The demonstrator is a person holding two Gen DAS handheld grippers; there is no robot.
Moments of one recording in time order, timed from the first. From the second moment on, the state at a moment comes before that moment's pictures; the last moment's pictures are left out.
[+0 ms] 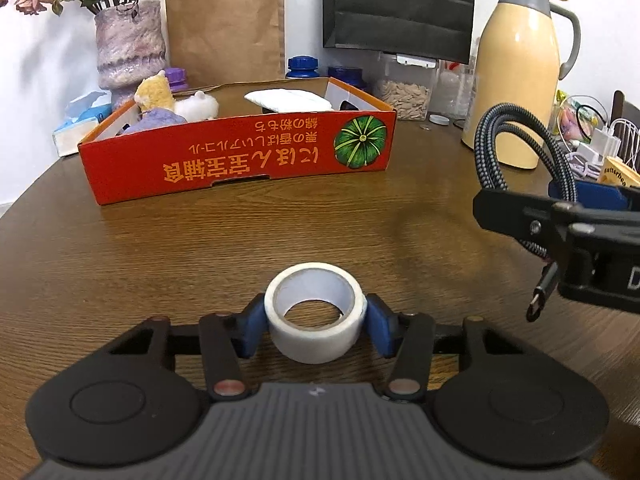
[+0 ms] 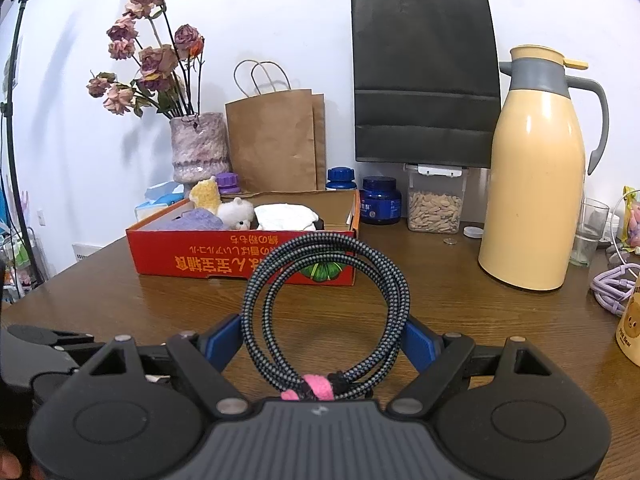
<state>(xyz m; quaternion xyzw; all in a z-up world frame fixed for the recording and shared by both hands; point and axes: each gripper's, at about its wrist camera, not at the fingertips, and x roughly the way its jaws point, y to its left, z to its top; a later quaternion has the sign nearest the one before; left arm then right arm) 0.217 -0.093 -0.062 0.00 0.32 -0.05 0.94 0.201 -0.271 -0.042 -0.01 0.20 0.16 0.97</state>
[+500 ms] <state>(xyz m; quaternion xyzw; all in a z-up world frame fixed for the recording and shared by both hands) 0.226 -0.050 -0.025 -0.03 0.27 -0.01 0.96 0.214 -0.252 -0.036 0.00 0.20 0.15 0.97</state>
